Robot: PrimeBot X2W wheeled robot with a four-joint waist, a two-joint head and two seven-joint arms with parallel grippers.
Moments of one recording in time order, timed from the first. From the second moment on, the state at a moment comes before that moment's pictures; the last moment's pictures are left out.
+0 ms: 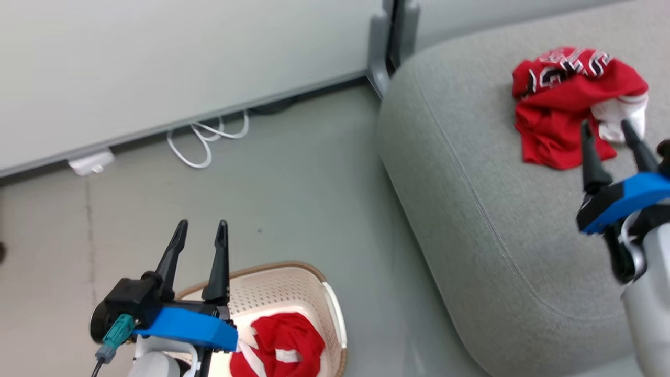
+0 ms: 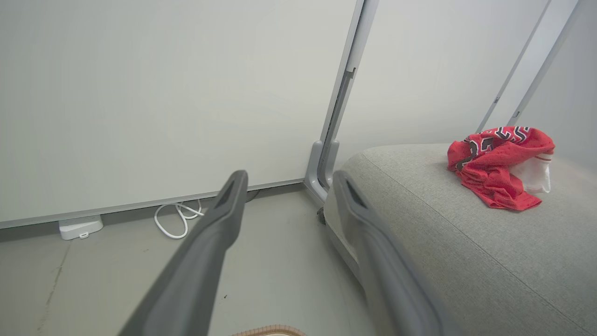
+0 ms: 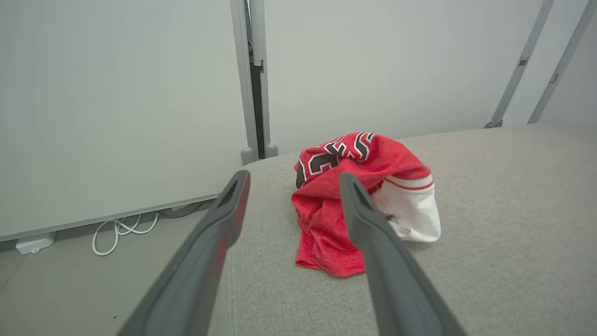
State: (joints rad) left arm -0.14 0.13 -0.19 0.28 -0.33 -0.12 -0.26; right arm -0.63 -0.29 -0.03 0.74 0.25 0.13 -0.19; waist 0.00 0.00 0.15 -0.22
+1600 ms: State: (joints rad) left arm -0.08 0.09 -0.08 0.40 -0.30 -0.13 -0.26; right arm -0.03 -0.05 -0.04 0.15 0.16 0.13 -0.09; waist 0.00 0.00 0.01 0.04
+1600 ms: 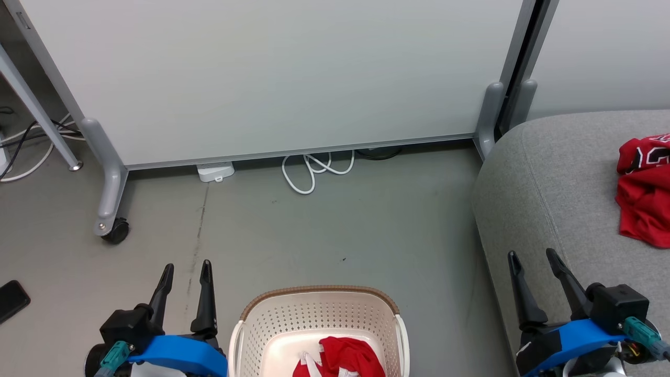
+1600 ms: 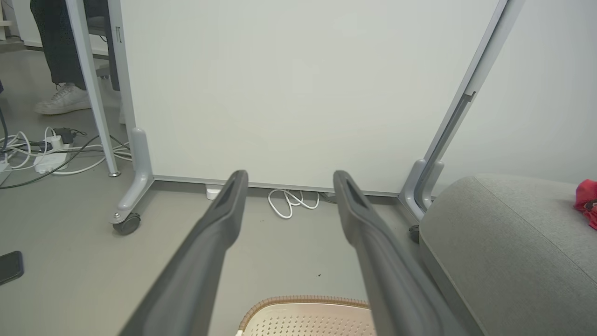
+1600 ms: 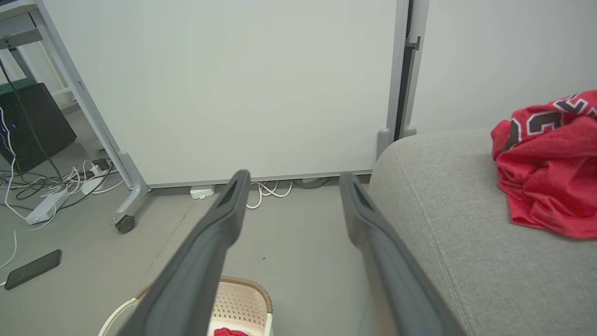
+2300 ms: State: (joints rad) left arm -0.13 0.09 -0.17 0.48 -0.31 -0.13 -0.26; right arm -0.07 -0.05 -0.01 0.13 0.17 0.13 -0.09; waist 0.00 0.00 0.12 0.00
